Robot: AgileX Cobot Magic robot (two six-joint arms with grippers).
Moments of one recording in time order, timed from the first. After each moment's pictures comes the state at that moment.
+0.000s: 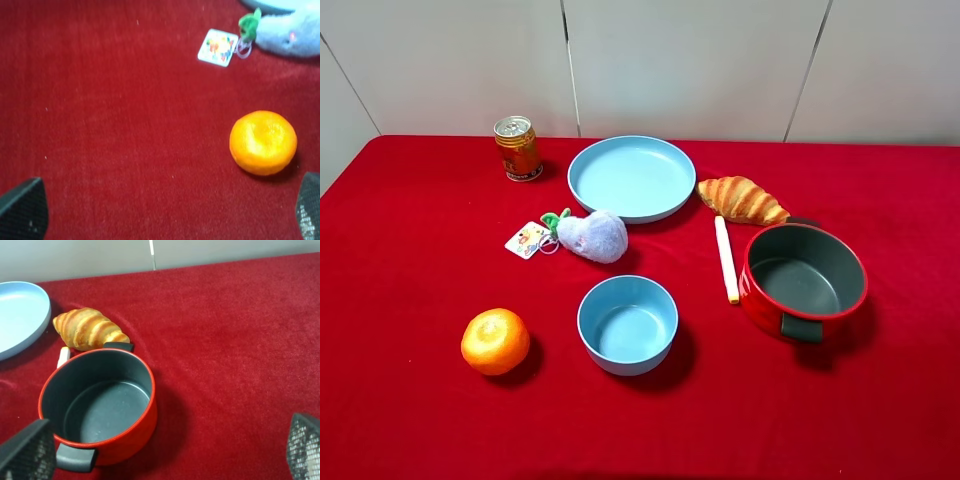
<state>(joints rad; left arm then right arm) 0.01 0.09 -0.51 -0.07 1.07 0.18 -0.10 -0.01 -0.50 0.11 1.03 -0.04</state>
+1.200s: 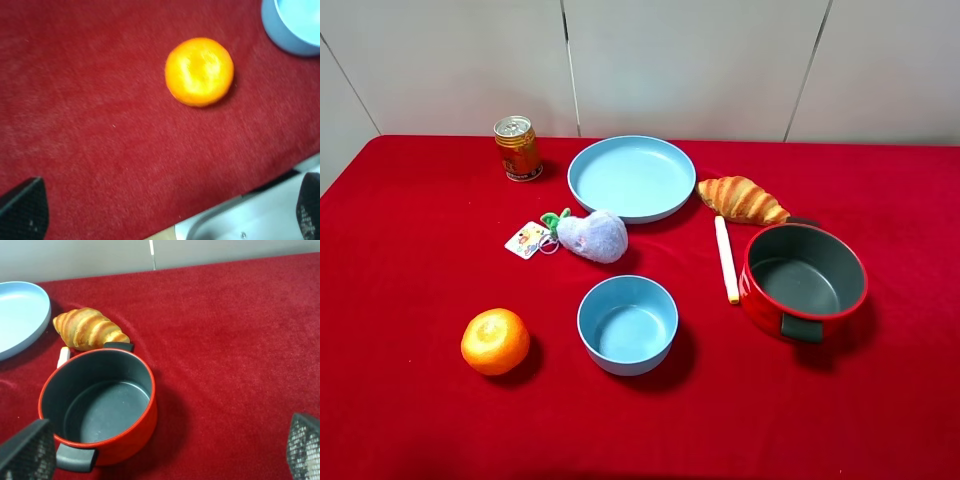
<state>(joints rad) -0.12 0.66 -0.68 -0.18 1.13 0.33 -0.10 -0.01 -0.50 0.11 1.03 -0.04</state>
